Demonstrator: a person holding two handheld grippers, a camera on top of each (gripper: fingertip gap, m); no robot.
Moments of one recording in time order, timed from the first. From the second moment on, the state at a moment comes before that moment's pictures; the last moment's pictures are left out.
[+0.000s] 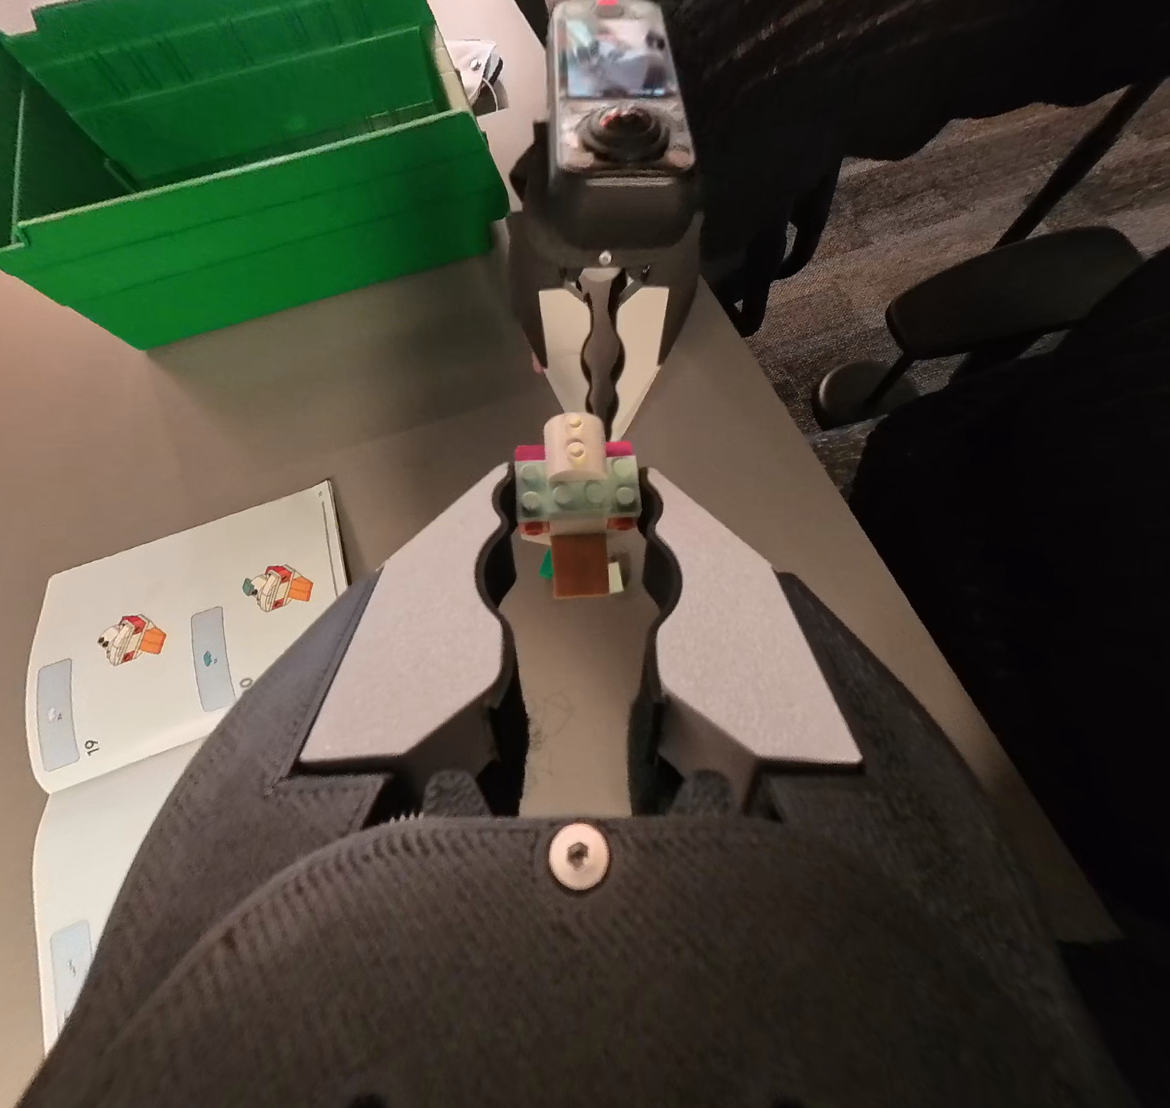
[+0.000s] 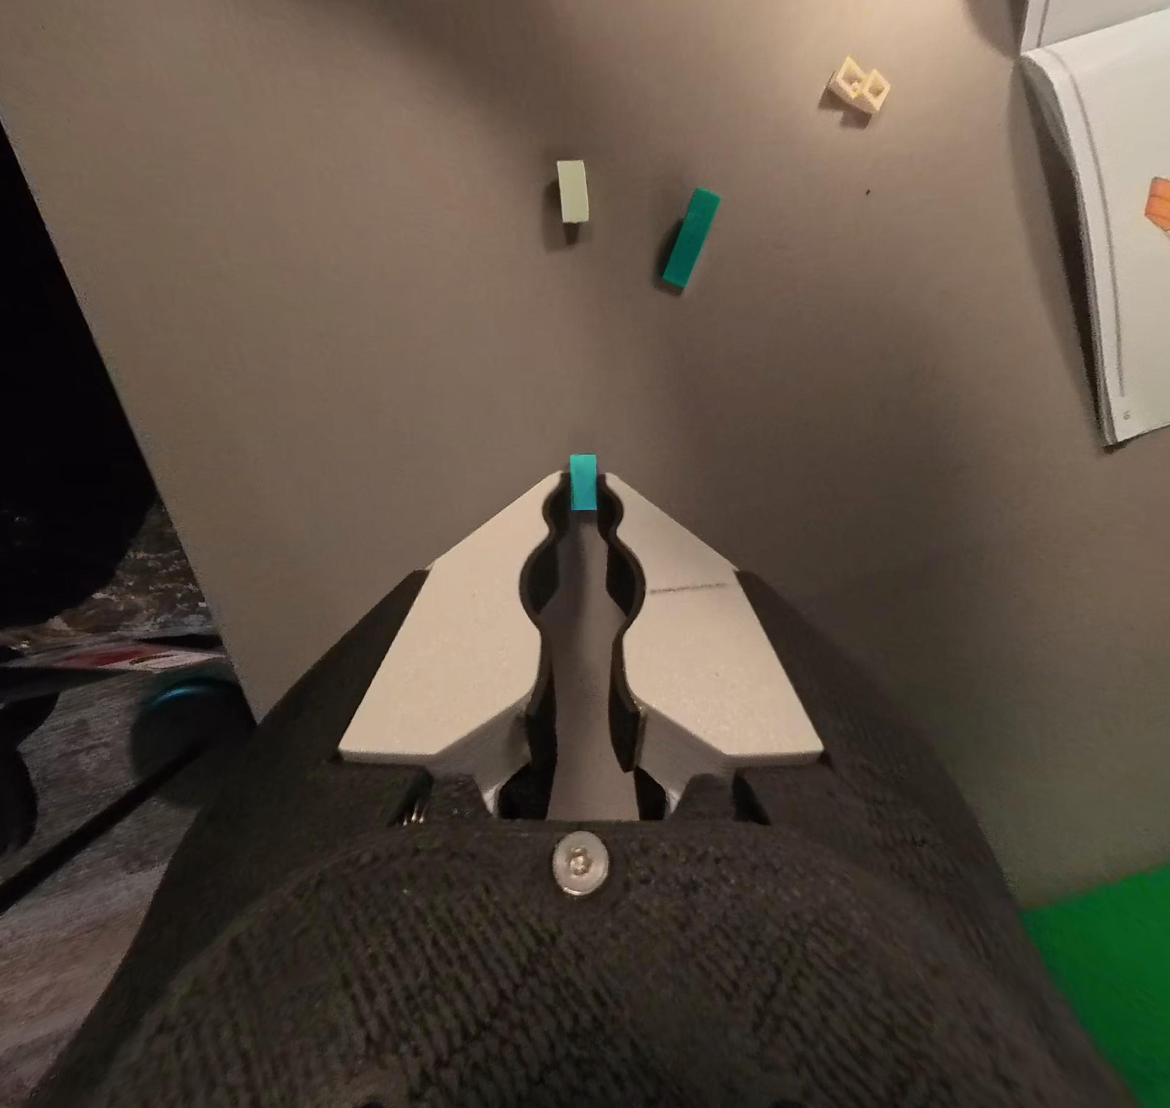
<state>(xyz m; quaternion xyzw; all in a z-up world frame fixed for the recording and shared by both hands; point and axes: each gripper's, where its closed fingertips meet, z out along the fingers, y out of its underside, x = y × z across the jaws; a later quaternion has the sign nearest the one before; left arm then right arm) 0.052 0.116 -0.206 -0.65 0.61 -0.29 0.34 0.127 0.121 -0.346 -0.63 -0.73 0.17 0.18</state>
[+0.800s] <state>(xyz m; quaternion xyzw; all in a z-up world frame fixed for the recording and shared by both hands) 0.053 0.146 -0.130 -0.53 0.58 0.02 0.61 0.053 0.125 -0.106 -0.41 -0.74 -0.10 0.52</state>
